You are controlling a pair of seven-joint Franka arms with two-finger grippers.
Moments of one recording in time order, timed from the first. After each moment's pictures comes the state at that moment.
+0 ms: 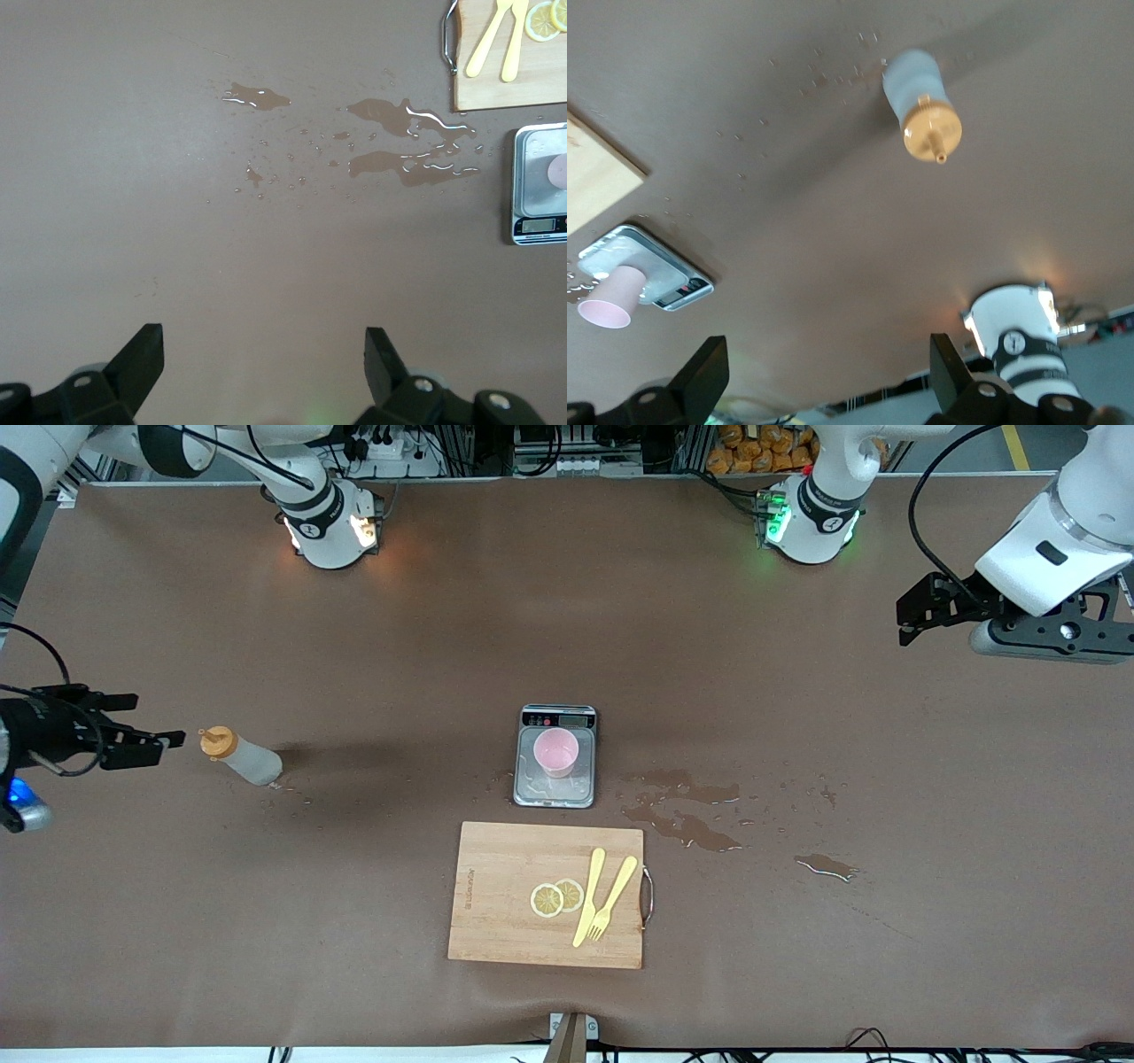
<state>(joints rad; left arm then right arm) -0.15 0.01 -0.07 -1.50 0.02 1.49 -0.07 0.10 0.61 -0.45 -0.95 0.48 1.02 0.39</state>
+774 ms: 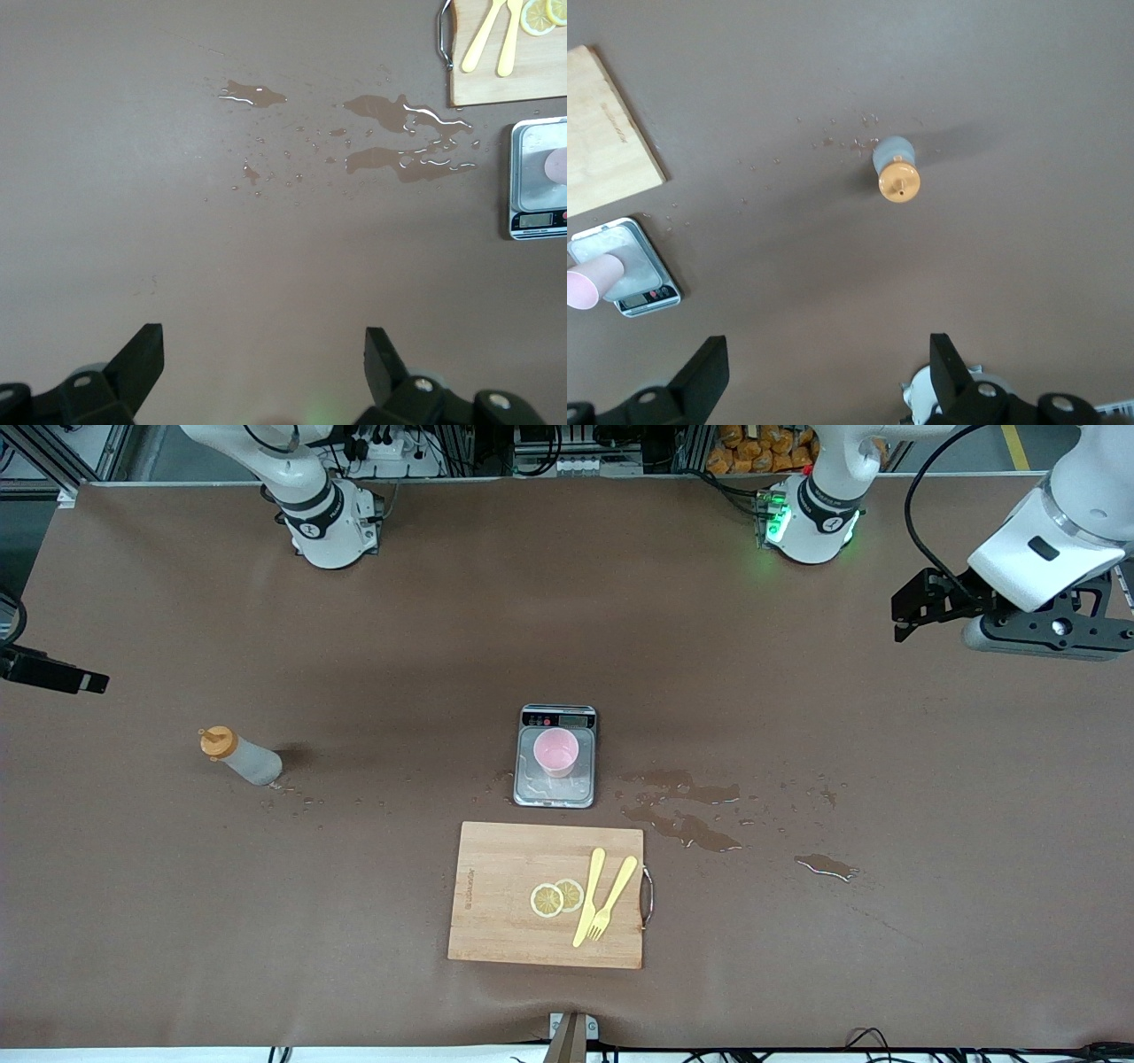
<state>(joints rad) -0.15 0.01 -0.07 -1.50 0.02 1.49 -0.07 0.04 0.26 -0.20 -1.16 0.18 1.21 0.24</state>
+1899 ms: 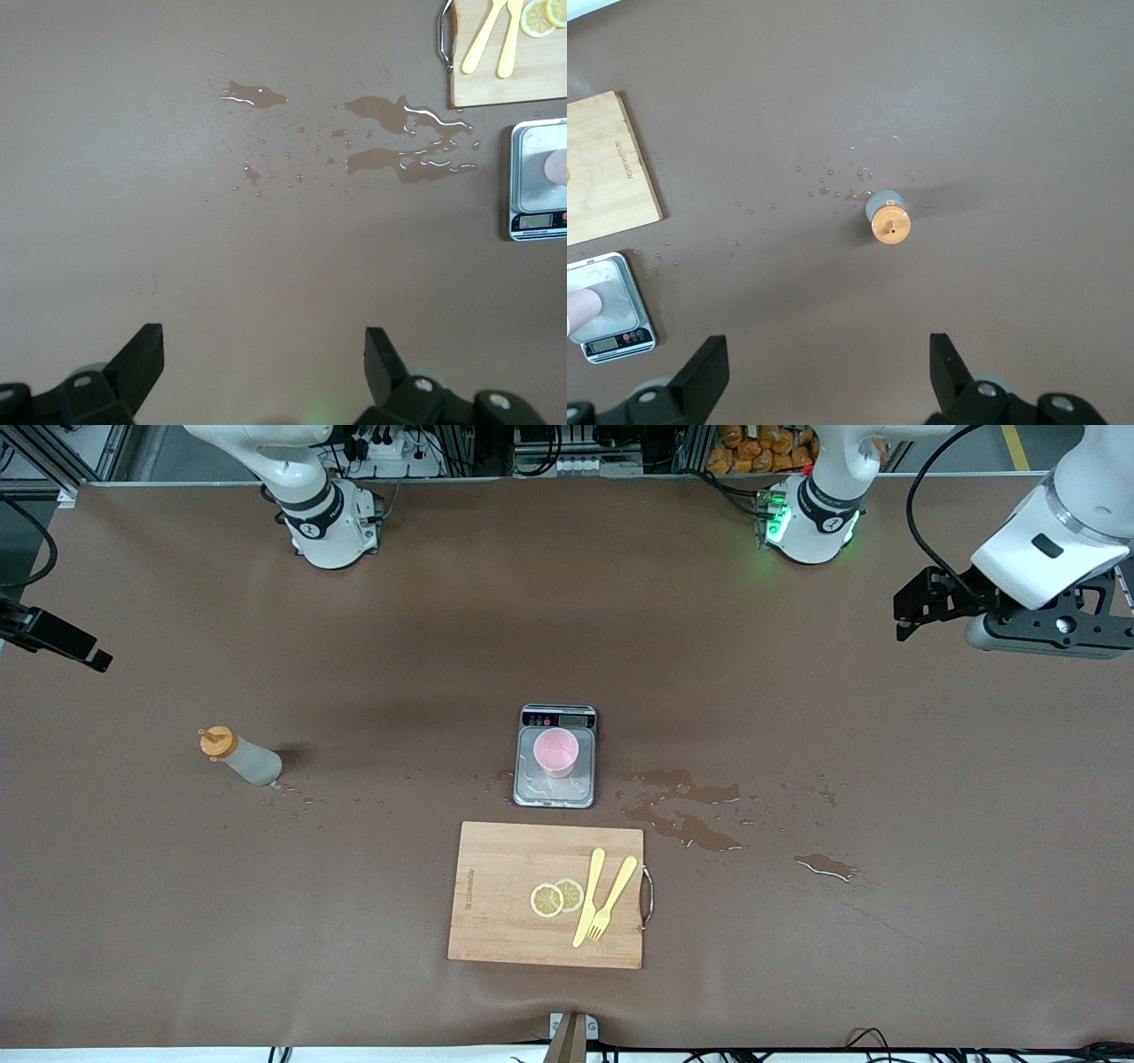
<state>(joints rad) -0.15 0.00 -0.07 -1.50 0.02 1.49 -0.07 -0.06 0.02 -0.02 -1.48 0.05 1.47 0.23</state>
